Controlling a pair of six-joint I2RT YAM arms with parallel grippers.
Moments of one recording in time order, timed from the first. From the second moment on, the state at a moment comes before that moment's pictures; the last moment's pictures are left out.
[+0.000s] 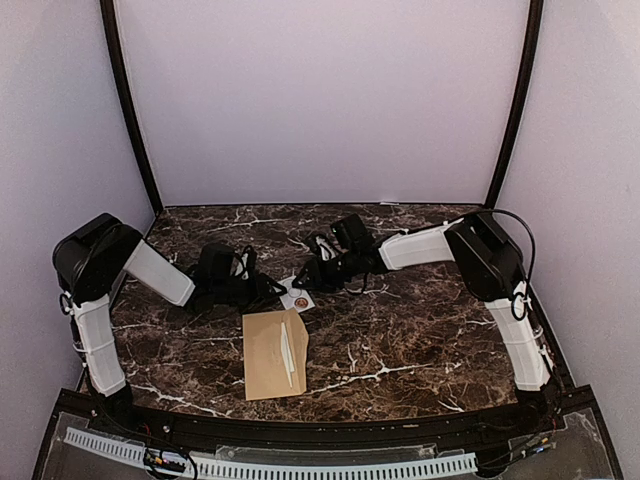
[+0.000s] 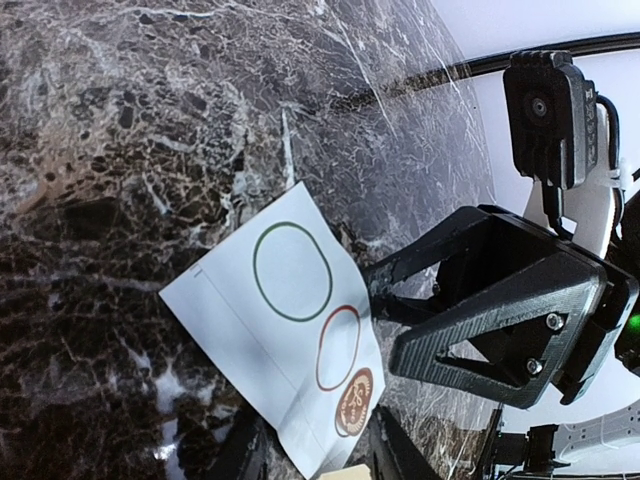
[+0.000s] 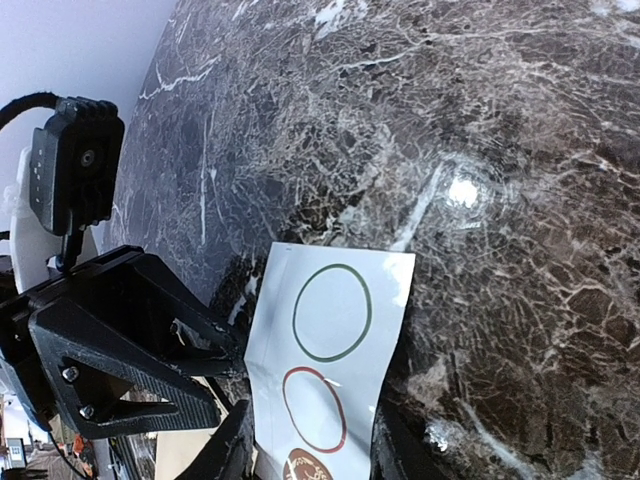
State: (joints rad) left arm -0.51 1.93 0.77 0.55 0.47 -0.89; right arm 0.74 2.36 1.65 -0.04 -0.61 0.57
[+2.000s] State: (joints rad) left arm -0.52 1.09 0.79 0.11 0.86 -0.62; right arm 1.00 1.64 1.20 0.19 -0.54 0.49
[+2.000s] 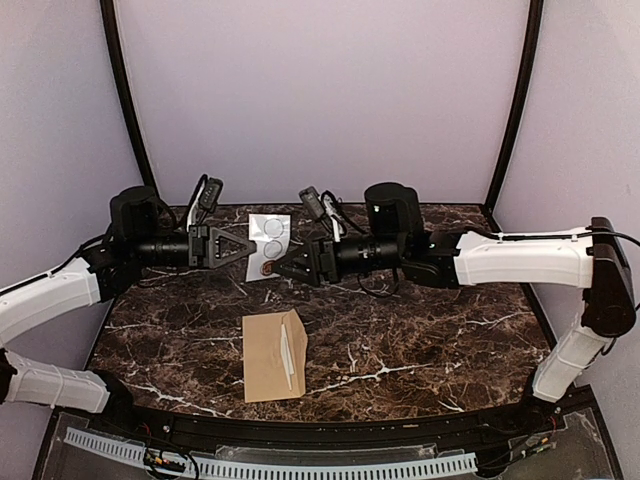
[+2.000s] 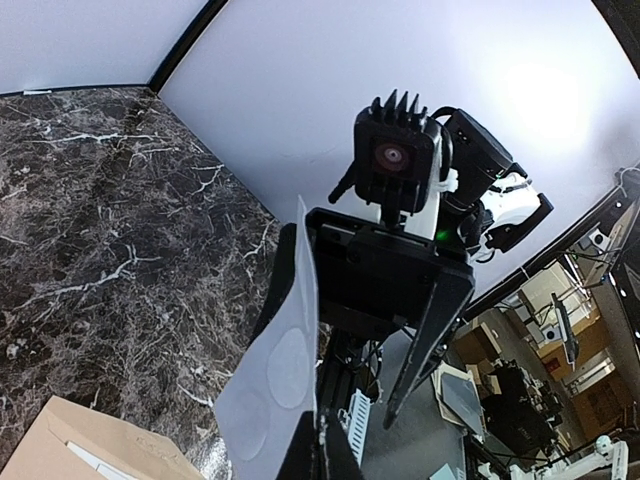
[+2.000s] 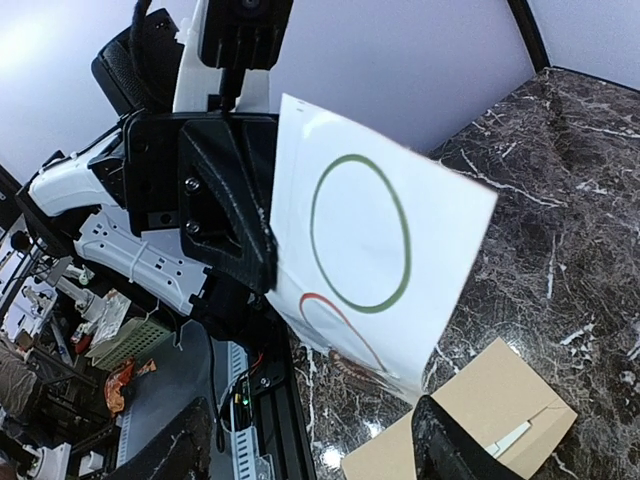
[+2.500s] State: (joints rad) left arm -0.52 1.05 0.77 0.12 0.88 -0.66; right arm 1.00 1.63 1.18 0.24 -0.52 0.52
